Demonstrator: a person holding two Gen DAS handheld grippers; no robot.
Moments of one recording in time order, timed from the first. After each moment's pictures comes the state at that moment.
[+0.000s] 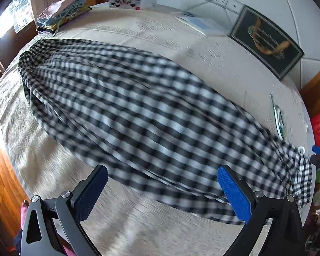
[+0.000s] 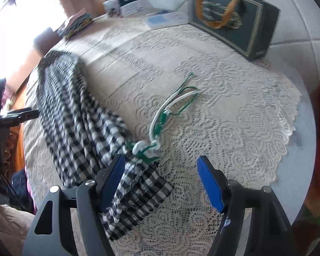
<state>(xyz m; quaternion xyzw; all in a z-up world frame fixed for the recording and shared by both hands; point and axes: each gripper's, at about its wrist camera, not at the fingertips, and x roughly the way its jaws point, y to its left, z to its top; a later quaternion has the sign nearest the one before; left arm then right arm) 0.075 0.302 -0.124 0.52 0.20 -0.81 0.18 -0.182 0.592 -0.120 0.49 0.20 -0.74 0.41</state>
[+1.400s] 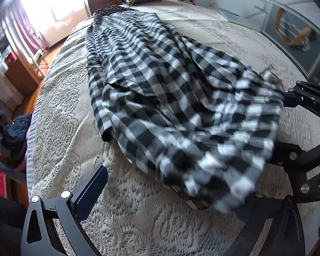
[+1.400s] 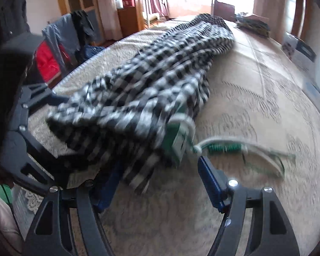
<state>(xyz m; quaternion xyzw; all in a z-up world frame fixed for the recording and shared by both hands) 0.017 0.607 -0.180 0.44 0.30 -0.69 0.48 -0.205 0.582 -0.186 0.23 0.39 -0.40 0.80</state>
